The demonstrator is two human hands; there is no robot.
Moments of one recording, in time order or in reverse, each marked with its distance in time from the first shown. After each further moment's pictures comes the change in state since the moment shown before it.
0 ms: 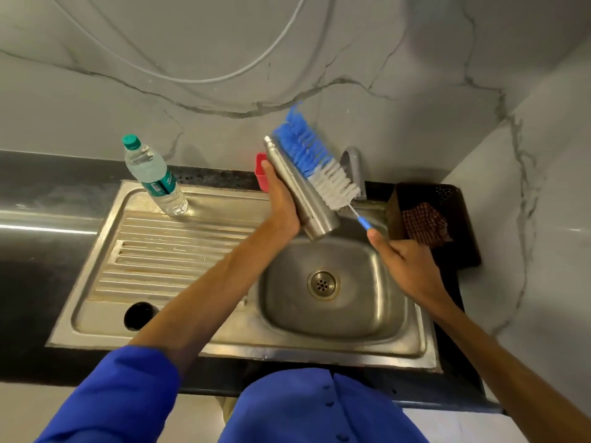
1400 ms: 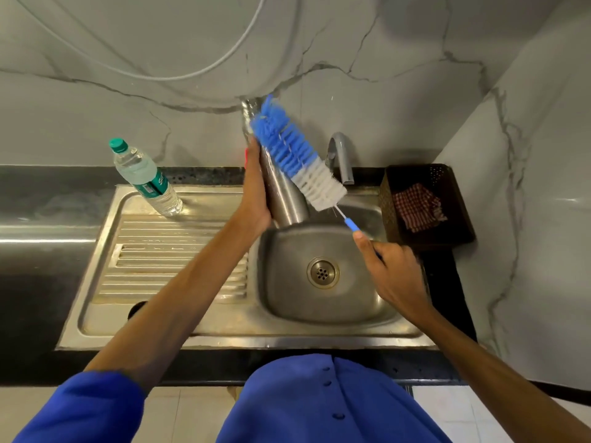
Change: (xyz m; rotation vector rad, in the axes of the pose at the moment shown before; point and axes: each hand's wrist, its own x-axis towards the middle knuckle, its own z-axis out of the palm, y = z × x) left_hand -0.029 0.029 -0.014 0.202 -0.199 0.075; right_hand -0.034 0.013 0.031 0.064 0.159 -0.094
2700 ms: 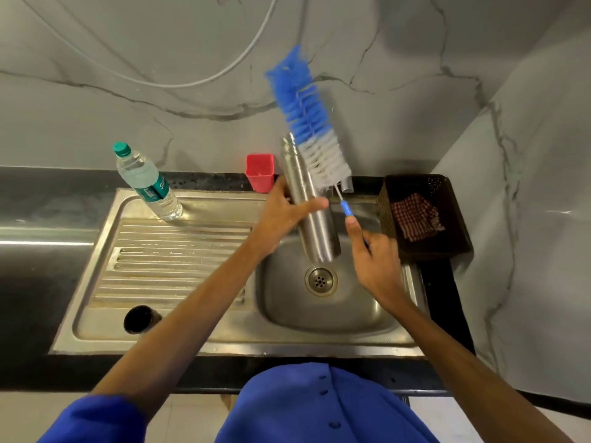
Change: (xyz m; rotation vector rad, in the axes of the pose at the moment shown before) left_hand -0.018 -0.031 0.000 0.494 -0.119 0.118; right_hand 0.022 -0.030 0.014 0.170 0.077 0.019
